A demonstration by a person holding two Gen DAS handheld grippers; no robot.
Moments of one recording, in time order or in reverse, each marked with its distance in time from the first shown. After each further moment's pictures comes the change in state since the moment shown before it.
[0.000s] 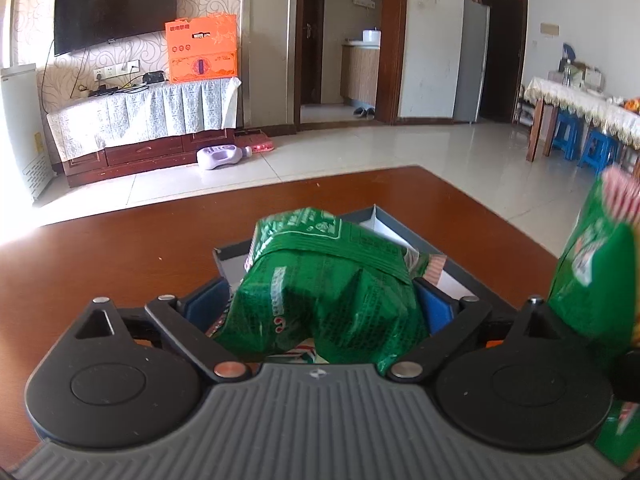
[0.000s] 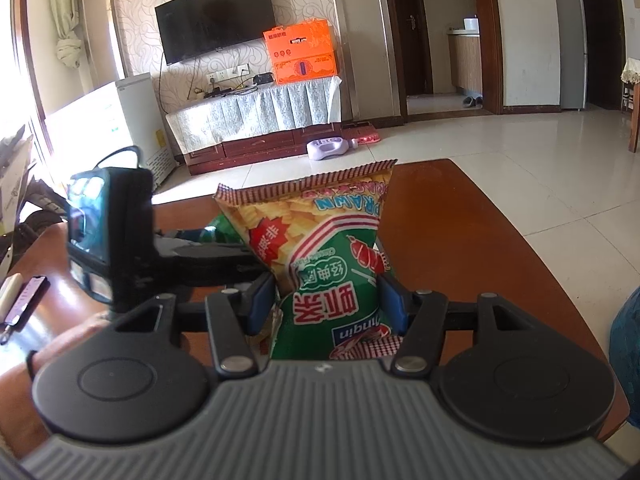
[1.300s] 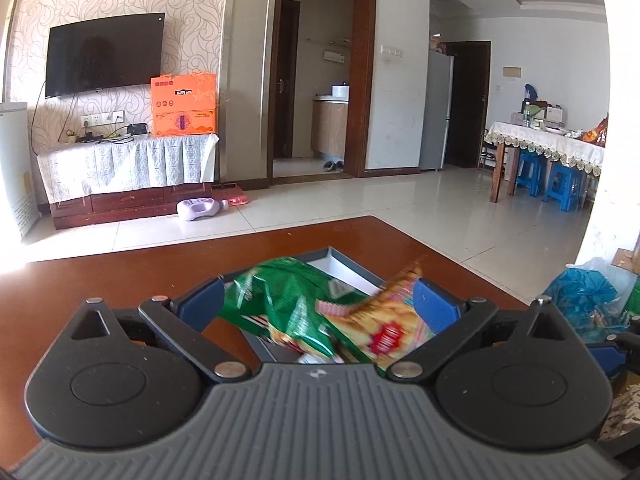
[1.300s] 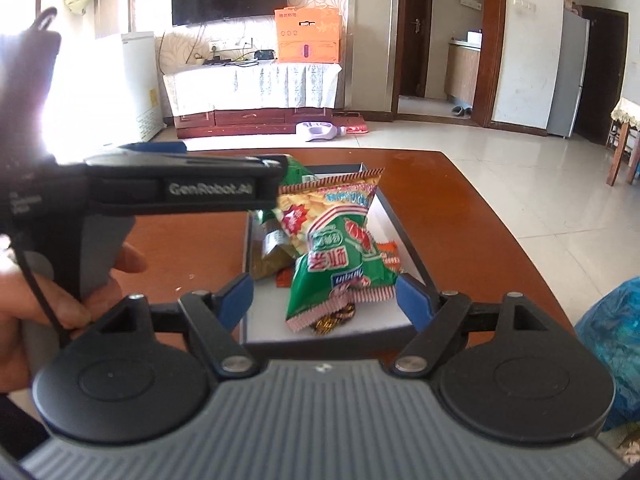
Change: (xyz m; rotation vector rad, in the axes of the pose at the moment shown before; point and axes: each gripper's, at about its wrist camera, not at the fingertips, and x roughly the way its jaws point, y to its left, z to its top) left arm -0.142 -0.020 -0.033 0.037 -0.170 -0.090; right arm -0.036 0.050 -0.044 -0.139 0.032 -0.091
